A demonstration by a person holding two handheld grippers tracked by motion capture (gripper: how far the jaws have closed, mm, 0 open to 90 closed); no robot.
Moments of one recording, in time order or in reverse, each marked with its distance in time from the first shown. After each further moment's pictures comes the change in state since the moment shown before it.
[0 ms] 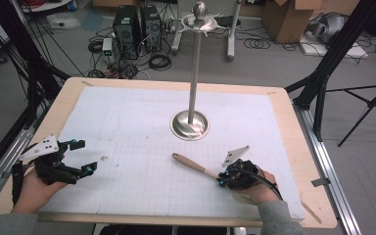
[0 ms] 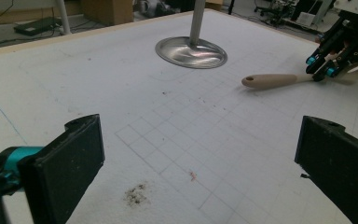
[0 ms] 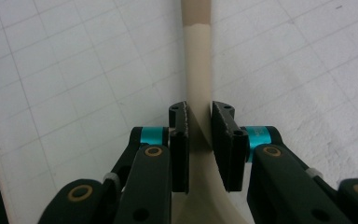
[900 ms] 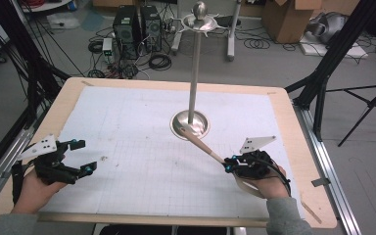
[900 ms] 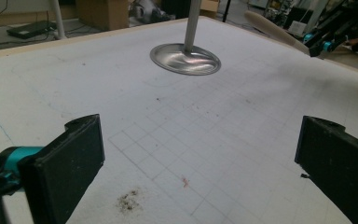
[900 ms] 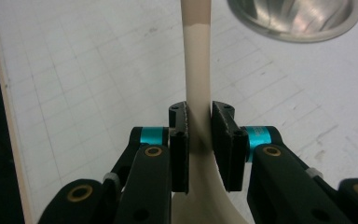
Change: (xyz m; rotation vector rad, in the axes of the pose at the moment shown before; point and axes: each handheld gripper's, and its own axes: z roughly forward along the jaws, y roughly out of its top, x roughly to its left) left arm 0.000 0.001 -0.001 -0.029 -0.020 -0.018; right arm -0.019 -0.001 -0.044 -0.269 -0.007 0.089
